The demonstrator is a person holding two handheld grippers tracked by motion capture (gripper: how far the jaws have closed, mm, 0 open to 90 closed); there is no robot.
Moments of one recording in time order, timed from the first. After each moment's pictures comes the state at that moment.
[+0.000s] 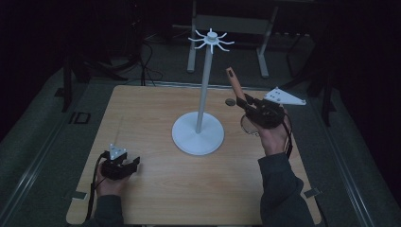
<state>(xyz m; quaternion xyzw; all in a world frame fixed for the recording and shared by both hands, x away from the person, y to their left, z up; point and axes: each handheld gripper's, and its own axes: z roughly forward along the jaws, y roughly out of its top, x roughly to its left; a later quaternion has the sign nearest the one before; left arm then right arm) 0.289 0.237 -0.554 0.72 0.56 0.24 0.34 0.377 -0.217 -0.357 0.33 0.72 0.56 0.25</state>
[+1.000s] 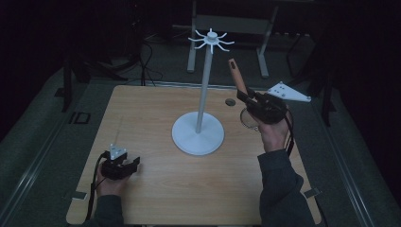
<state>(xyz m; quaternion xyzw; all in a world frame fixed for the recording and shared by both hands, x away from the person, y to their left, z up) 0.289 0.237 -0.554 0.72 0.56 0.24 0.34 0.378 -0.217 -0.341 0.32 0.70 0.59 0.26</state>
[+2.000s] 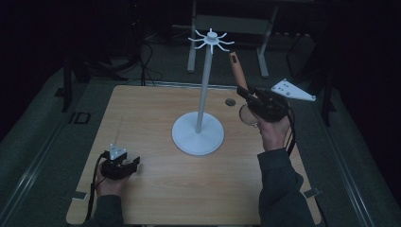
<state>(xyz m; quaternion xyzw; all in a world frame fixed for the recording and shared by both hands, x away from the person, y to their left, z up) 0.289 0.238 -0.554 0.72 0.56 0.24 0.34 0.374 -0.216 -0.329 0.30 0.67 0.62 0.25</state>
